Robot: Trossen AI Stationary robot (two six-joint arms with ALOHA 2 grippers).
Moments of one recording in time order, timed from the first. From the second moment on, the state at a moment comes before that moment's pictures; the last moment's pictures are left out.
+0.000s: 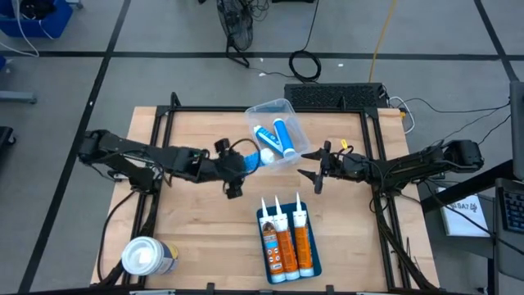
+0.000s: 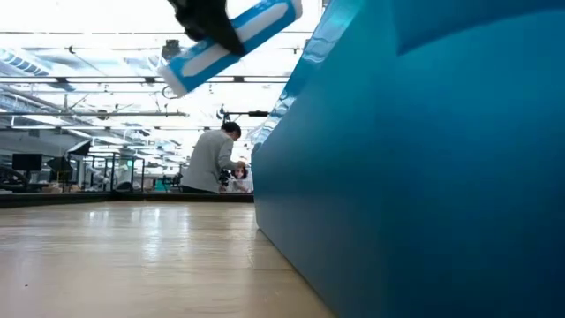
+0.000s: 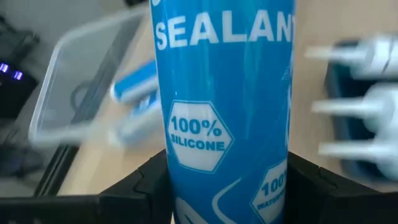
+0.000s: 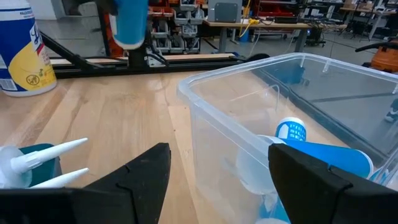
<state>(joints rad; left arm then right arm) -0.16 1.43 1.22 -0.62 -0.48 -0.14 -0.03 1.12 0.25 0.70 0.23 0.02</state>
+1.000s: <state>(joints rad) -0.05 1.52 1.22 -0.24 -0.15 0.15 -0.02 1.57 0.63 1.17 -0.11 0.04</state>
